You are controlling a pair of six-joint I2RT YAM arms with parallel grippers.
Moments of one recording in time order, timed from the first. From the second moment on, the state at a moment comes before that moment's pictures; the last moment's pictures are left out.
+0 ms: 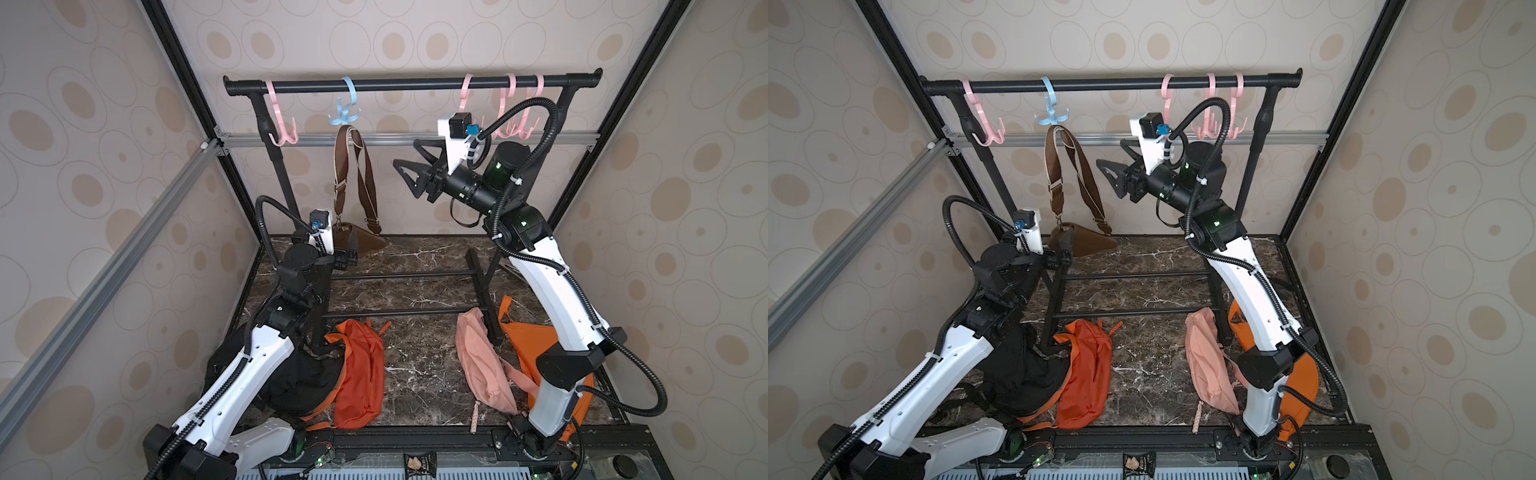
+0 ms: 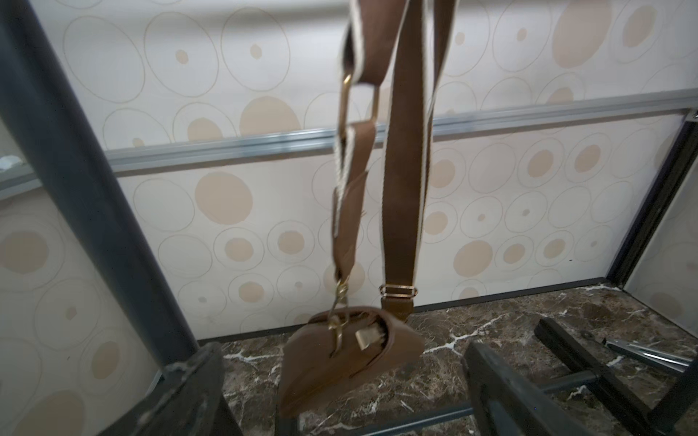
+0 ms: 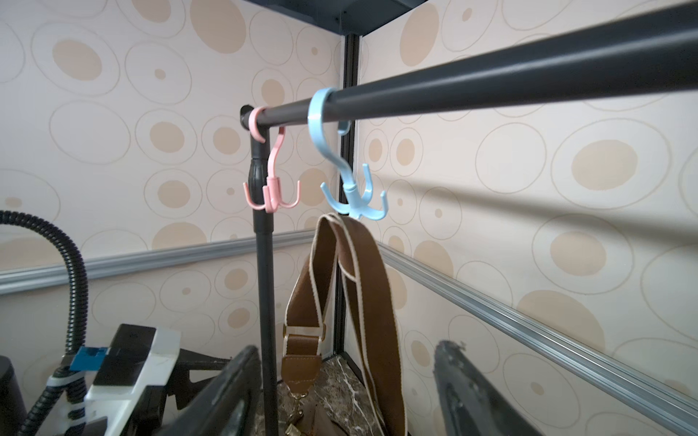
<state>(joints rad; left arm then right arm) -0.42 1.11 1.07 0.02 -0.32 0.05 0.61 1.80 2.27 -0.26 -0.40 0.01</state>
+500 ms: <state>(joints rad) -0.43 0.98 0.94 -0.09 -0.45 -0.06 0.80 1.54 1.66 -0.21 -0.16 -0.02</state>
